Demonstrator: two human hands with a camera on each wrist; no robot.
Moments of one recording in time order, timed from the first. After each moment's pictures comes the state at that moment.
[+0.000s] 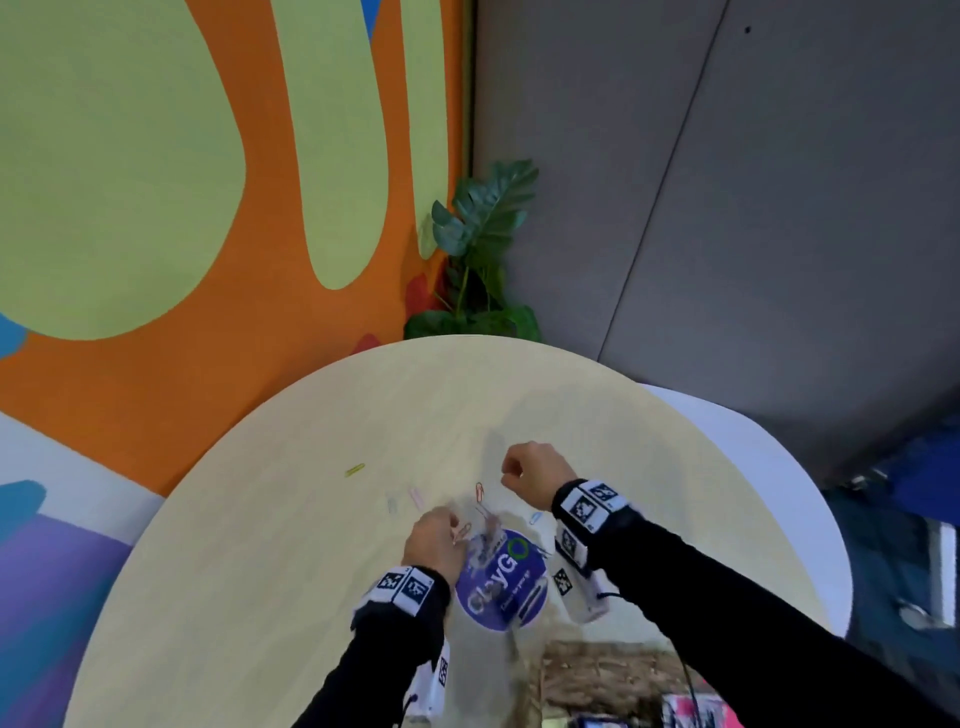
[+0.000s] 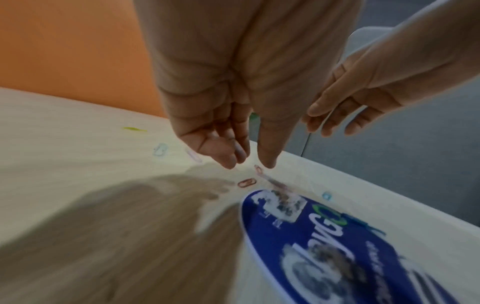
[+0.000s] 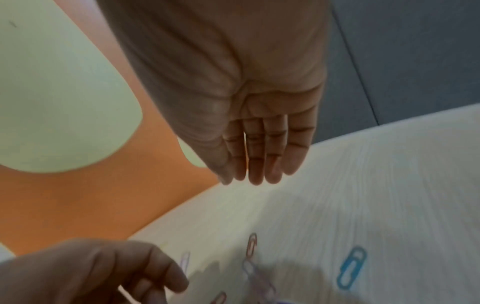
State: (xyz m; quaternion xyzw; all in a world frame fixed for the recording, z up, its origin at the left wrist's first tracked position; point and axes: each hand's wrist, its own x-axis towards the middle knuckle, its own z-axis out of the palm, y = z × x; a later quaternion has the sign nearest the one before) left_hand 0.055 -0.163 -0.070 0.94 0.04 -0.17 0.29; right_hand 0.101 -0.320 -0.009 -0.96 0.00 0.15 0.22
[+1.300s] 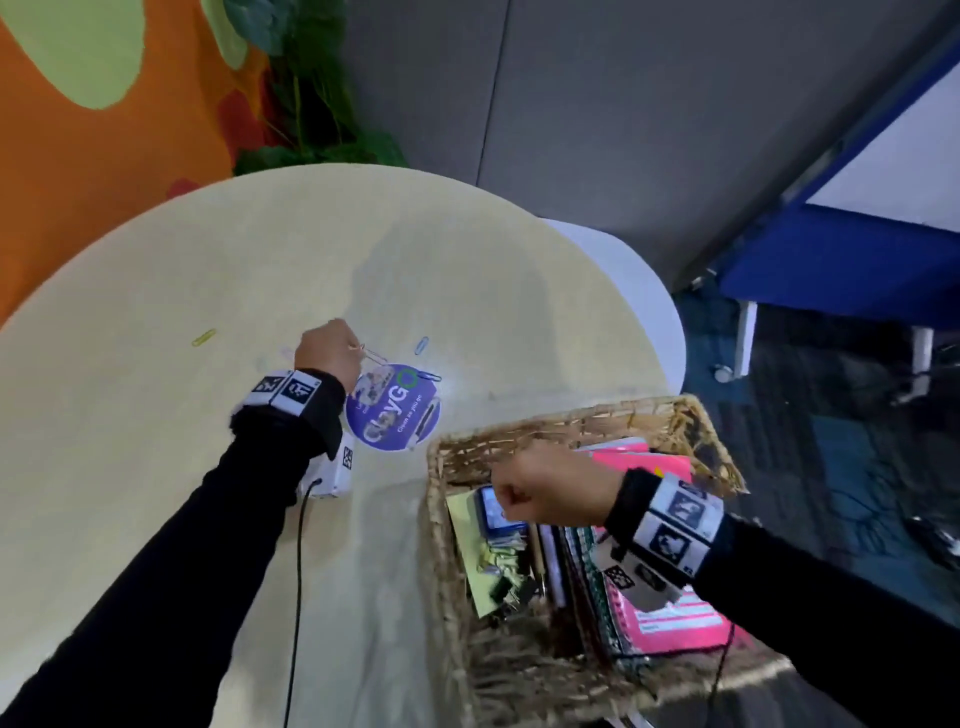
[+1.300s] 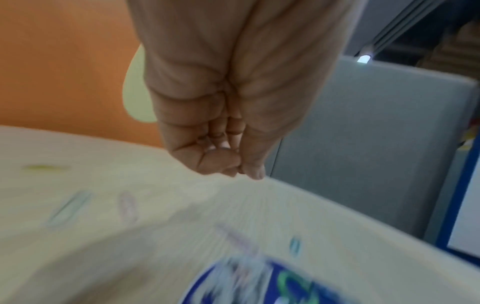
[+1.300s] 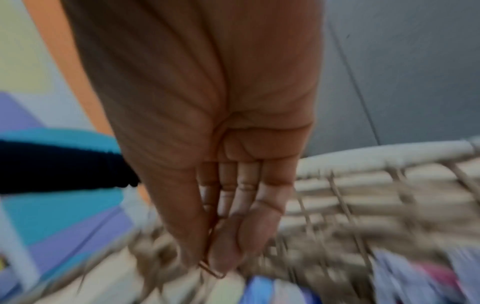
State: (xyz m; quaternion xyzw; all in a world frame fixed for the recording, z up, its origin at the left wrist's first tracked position) left_hand 0.079 -0.185 -0.050 0.95 -0.02 -0.17 0.27; right_hand -0.122 -0.367 0.020 -0.93 -0.13 0.30 0.16
